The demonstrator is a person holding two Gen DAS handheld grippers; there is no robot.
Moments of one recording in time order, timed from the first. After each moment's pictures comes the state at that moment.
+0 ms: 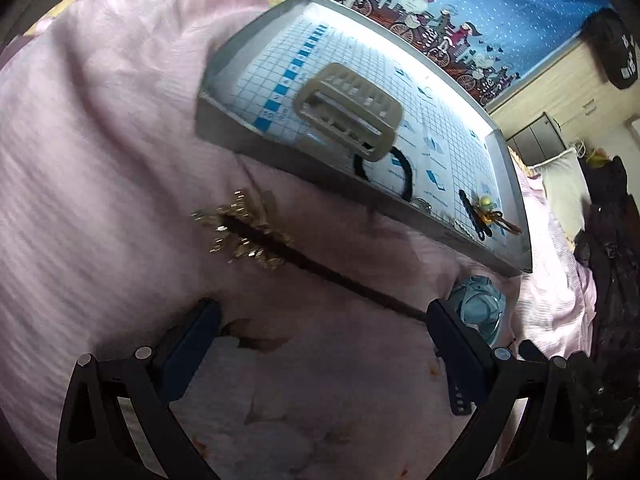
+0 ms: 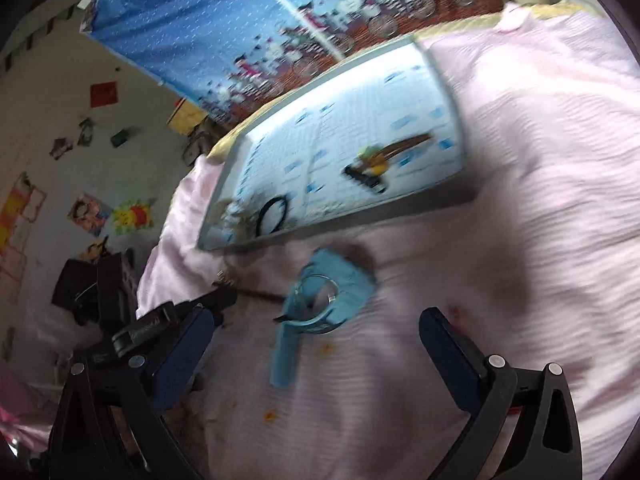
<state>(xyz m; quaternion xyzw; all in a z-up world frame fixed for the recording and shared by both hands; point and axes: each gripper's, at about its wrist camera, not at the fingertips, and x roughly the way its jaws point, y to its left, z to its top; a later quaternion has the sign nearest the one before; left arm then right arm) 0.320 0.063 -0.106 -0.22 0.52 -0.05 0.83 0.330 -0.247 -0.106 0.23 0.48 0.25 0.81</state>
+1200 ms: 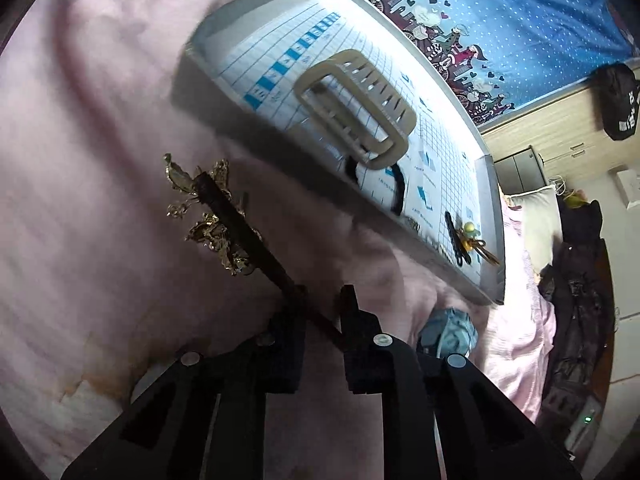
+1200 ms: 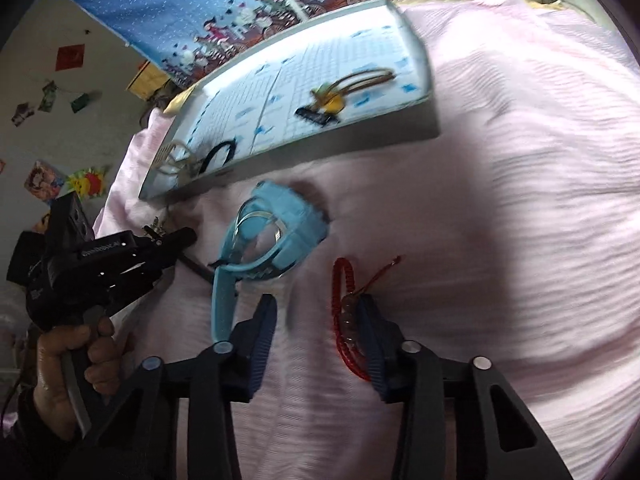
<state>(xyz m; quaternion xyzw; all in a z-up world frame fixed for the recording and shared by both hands) 0.333 0.078 -0.121 -0.33 0.52 -0.07 0.79 0.313 -0.231 -0.140 0.15 0.54 0.21 0.80</state>
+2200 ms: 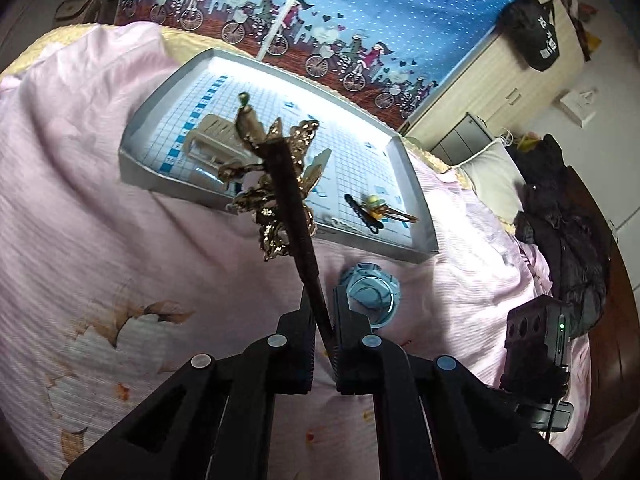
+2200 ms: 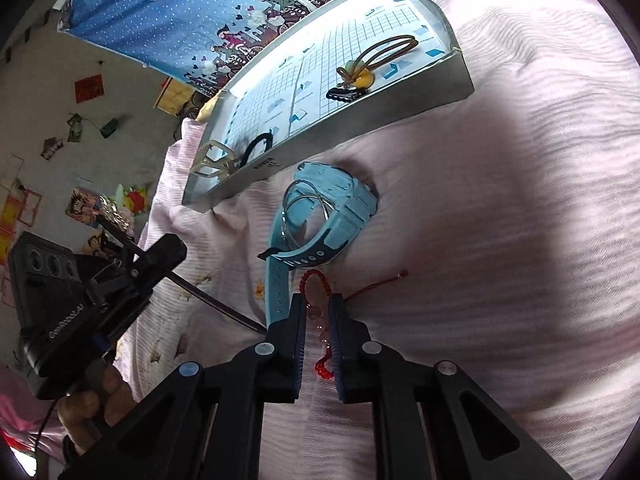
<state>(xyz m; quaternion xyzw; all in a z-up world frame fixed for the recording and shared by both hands) 0.276 0.018 -0.058 -0.20 0.45 -0.15 0.86 0.308 -0.234 -0.145 0.25 0.54 0.26 0.76</state>
